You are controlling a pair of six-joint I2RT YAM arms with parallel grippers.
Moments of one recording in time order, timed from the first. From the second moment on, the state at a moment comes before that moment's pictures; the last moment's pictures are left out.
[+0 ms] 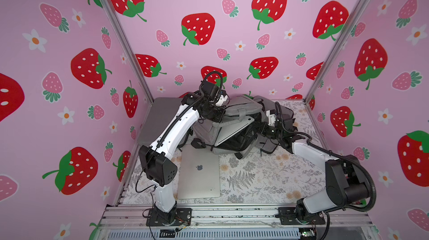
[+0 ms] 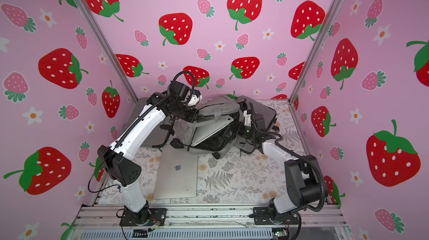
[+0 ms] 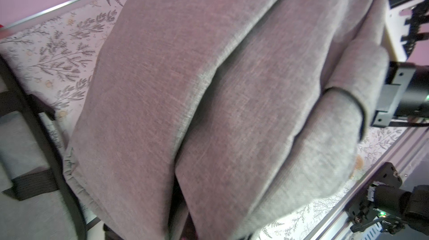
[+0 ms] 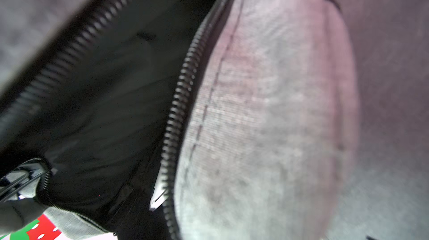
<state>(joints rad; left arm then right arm) -0.48 1.84 2.04 -1.17 0.21 0.01 0.38 1.53 0.88 0.17 -0.48 0.75</state>
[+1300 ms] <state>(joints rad) -0.07 1.58 1.72 -1.13 0.05 0.05 0.69 2.25 1.68 0.10 -0.47 0.75</state>
